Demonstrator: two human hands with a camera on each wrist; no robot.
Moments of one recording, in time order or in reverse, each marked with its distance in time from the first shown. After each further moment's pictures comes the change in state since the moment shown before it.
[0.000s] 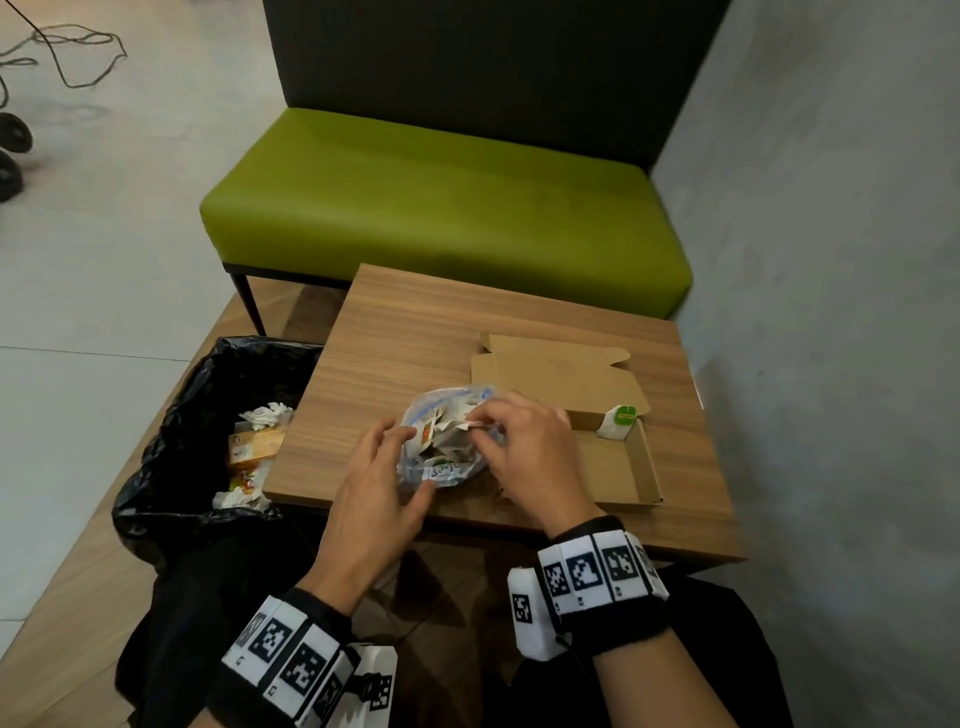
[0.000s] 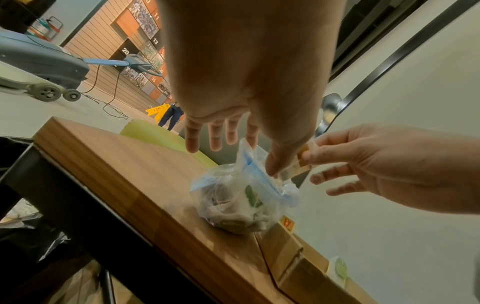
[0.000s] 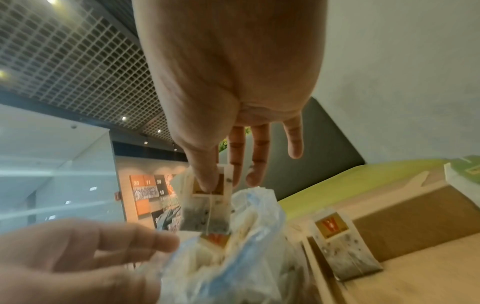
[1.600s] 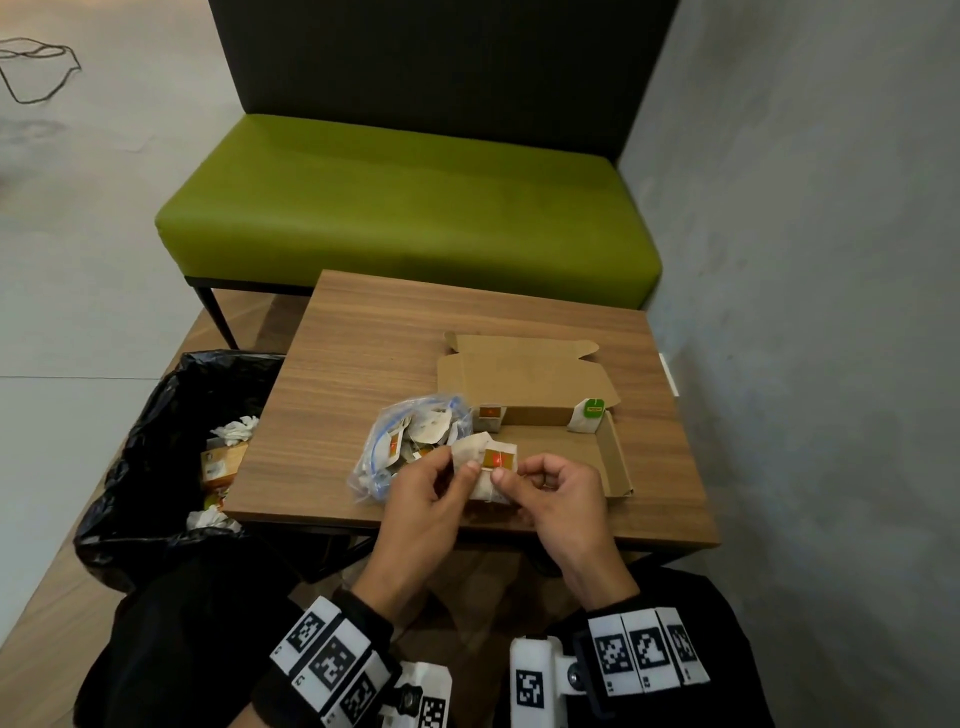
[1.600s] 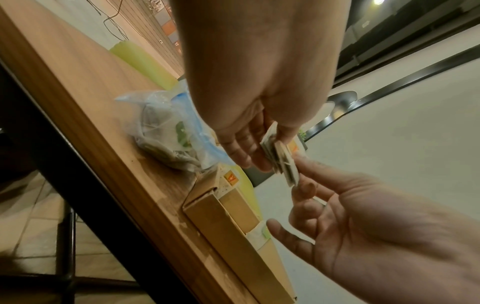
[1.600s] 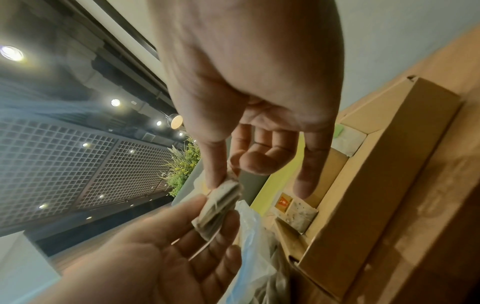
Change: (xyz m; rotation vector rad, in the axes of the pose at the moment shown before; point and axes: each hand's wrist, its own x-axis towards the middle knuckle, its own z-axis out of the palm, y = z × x) left_hand 0.003 0.065 0.044 -0.652 -0.145 -0.082; right_hand -0.059 0.046 -0.007 0.934 0.105 0.592
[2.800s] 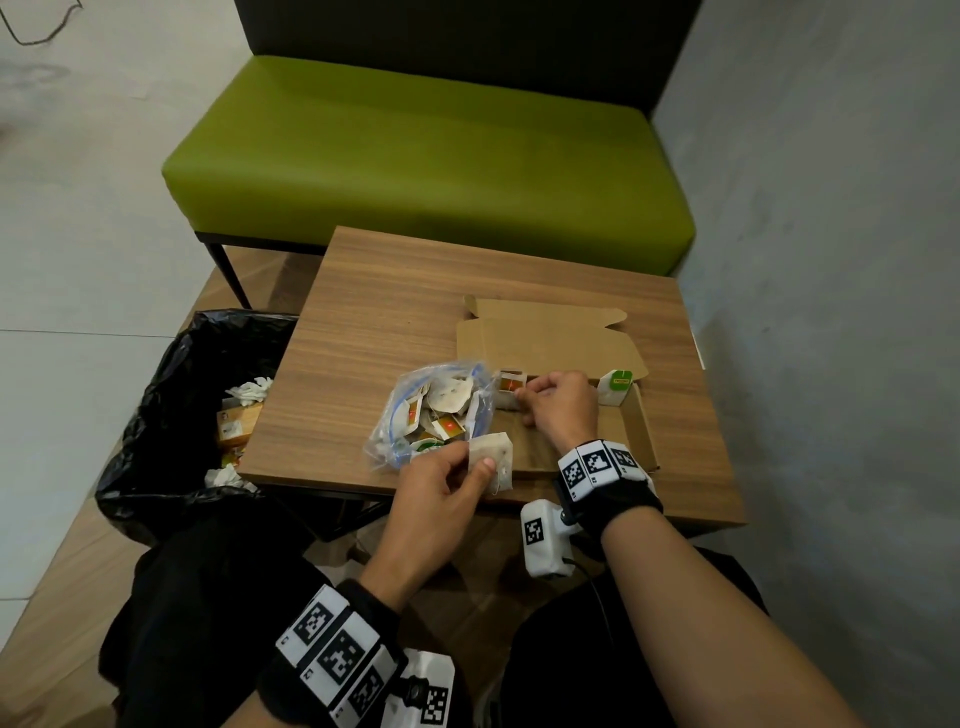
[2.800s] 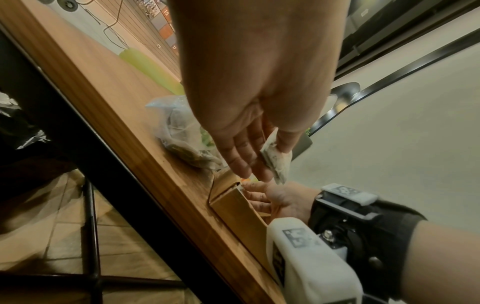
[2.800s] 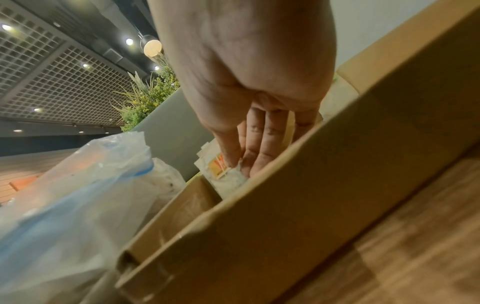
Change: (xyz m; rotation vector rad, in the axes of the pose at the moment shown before) left_hand -0.008 -0.023 -0.009 0.140 -0.046 -0.033; right_hand 0.132 0.036 0.021 -0.561 0.175 0.044
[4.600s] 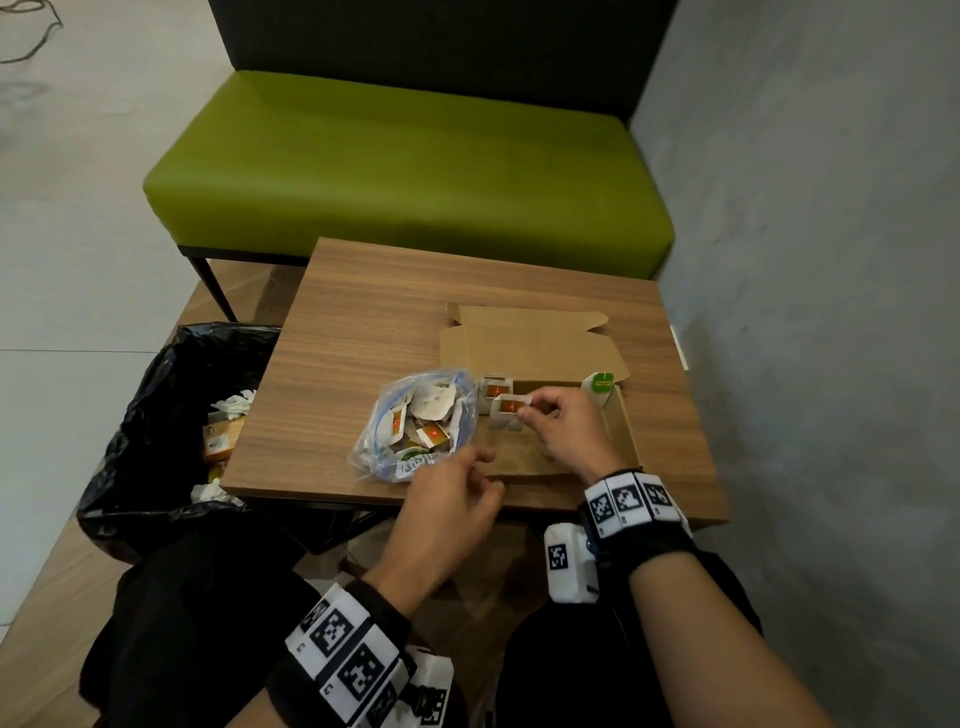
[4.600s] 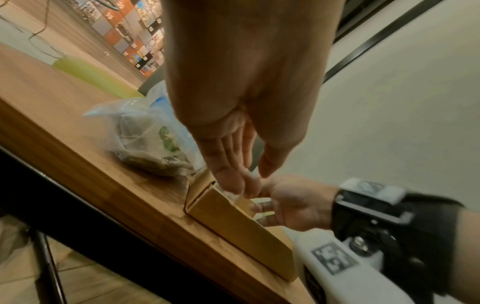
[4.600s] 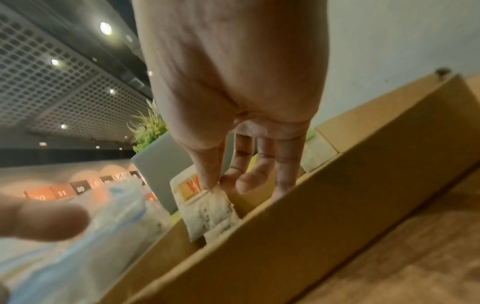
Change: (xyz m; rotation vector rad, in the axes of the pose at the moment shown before) left_hand 0.005 0.018 0.017 0.346 -0.068 -0.019; right_hand -0.029 0.009 -0.044 0.011 -0.202 -0.215
